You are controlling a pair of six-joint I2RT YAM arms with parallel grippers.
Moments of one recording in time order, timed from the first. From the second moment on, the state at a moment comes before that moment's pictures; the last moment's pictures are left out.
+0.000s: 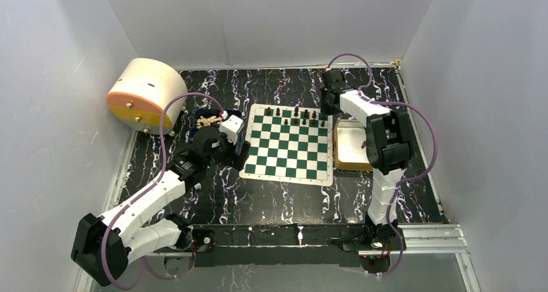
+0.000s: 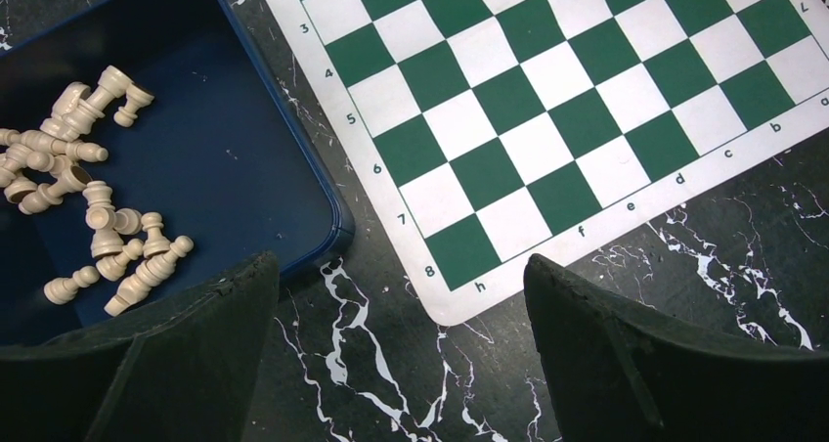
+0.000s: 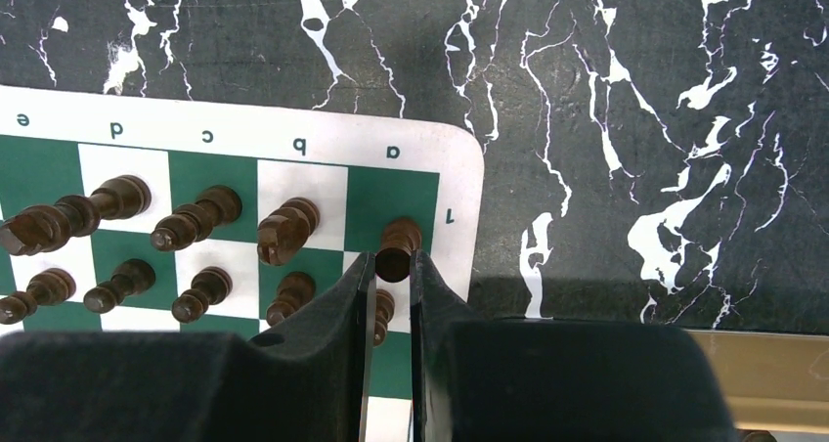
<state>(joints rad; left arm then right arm) -0.58 1.01 0.65 -0.21 0.00 0.03 0.30 2.02 1.50 -0.45 0.14 0.26</state>
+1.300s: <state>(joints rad) -0.58 1.01 0.65 -0.21 -0.03 0.03 0.30 2.13 1.68 -0.56 0.11 0.26</state>
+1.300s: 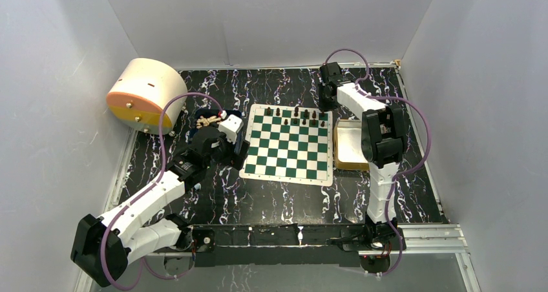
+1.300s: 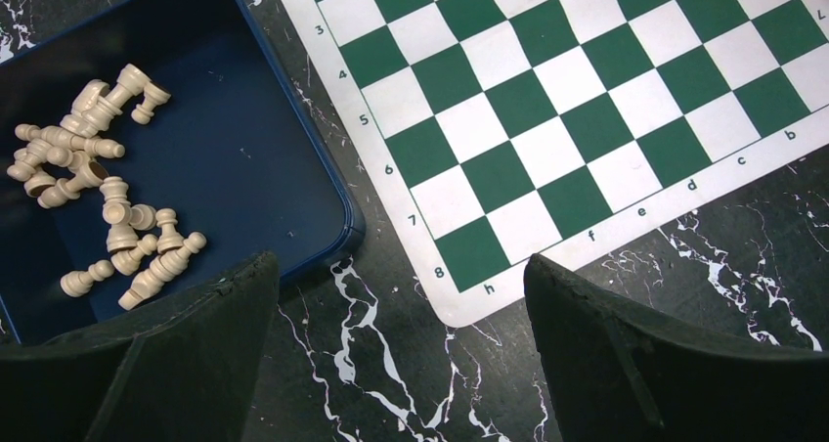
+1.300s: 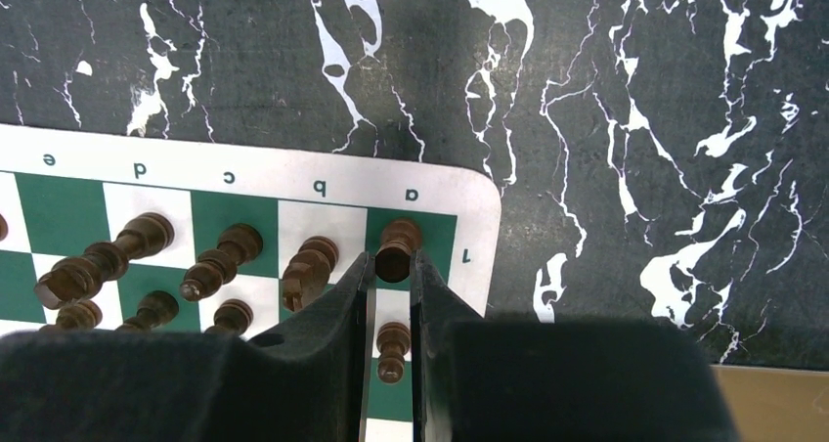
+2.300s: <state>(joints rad) -0.58 1.00 0.65 -0.21 -0.03 0.03 0.30 2.15 1.74 -0.65 0.09 0.29</state>
